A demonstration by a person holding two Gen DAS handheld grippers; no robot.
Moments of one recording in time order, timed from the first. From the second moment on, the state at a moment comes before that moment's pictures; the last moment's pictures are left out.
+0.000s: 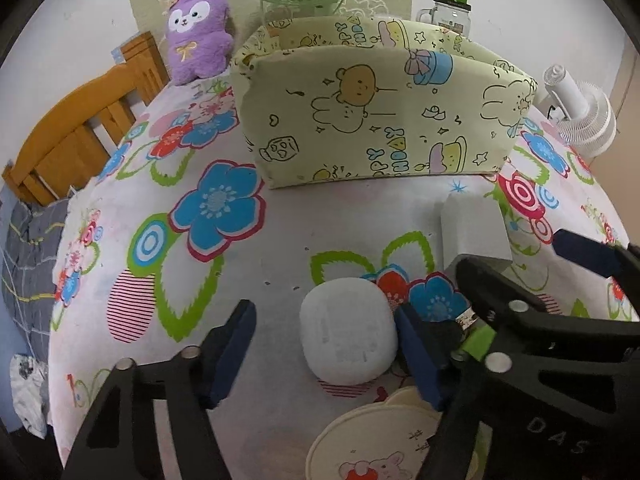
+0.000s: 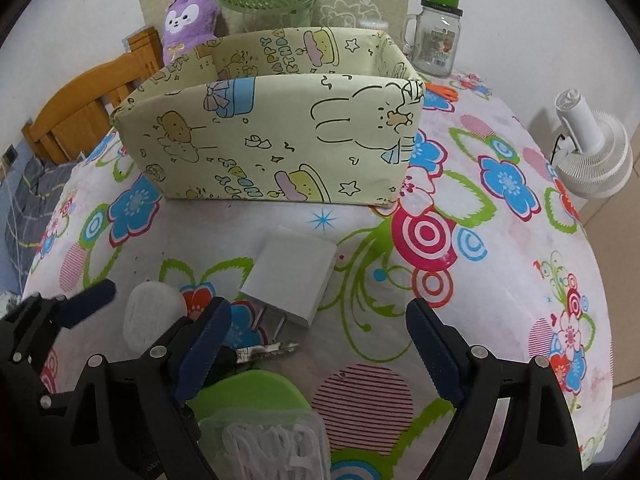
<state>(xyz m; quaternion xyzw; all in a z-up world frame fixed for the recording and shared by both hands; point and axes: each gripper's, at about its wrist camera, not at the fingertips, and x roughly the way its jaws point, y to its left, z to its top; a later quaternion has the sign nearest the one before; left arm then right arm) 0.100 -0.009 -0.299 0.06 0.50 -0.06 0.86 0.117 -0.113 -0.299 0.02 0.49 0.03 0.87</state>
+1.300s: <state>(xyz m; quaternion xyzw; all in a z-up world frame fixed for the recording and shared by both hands) 0.120 -0.010 -0.289 0.04 0.53 -0.07 0.85 0.146 -0.096 -0.303 0.05 0.52 0.05 0.85</state>
